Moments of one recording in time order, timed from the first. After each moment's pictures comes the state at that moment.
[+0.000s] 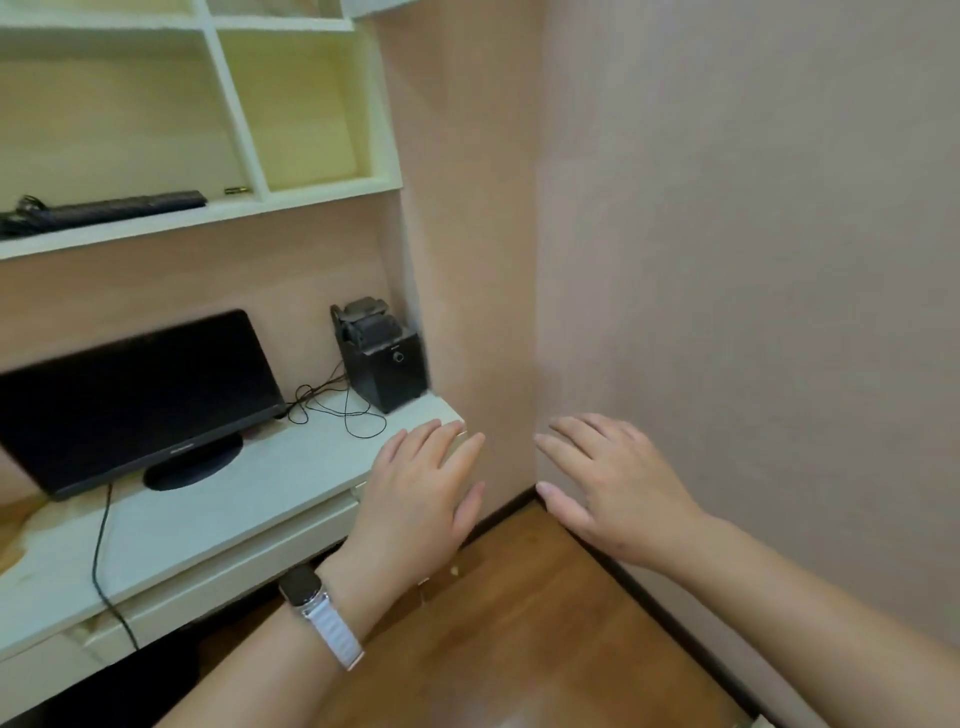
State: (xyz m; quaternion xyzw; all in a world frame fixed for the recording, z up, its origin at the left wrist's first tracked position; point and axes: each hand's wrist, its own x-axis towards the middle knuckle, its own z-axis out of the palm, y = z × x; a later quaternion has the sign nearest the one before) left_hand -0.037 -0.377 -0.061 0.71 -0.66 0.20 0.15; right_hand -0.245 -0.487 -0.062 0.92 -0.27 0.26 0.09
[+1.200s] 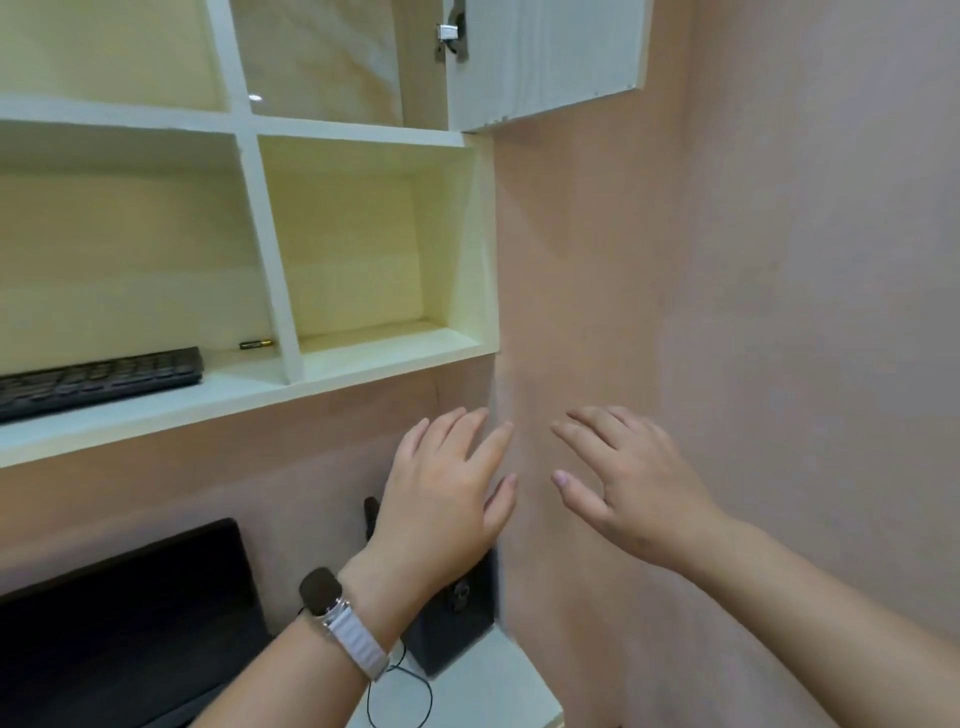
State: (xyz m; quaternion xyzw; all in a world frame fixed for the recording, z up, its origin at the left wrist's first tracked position) left_hand 0.284 -0.705 0.044 0.64 -0.64 0.35 0.25; right_hand 0.096 -0.816 0.048 0.89 -0.25 0.36 0.15
